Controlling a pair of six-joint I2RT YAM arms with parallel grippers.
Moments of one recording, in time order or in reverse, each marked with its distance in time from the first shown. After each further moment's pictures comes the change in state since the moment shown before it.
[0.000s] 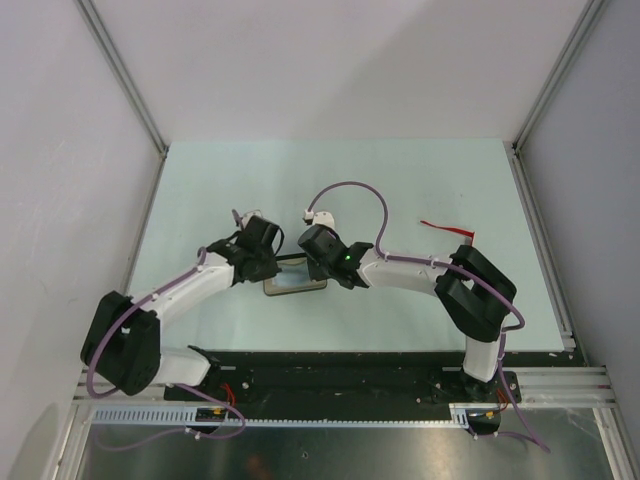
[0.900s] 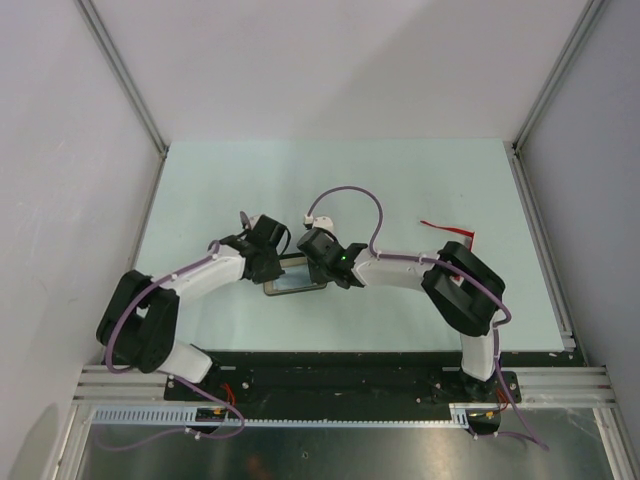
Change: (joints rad) left arm 0.002 0.140 0.024 0.008 -0.001 0.001; right arm -0.016 0.067 0.006 -0.006 -0.016 0.008
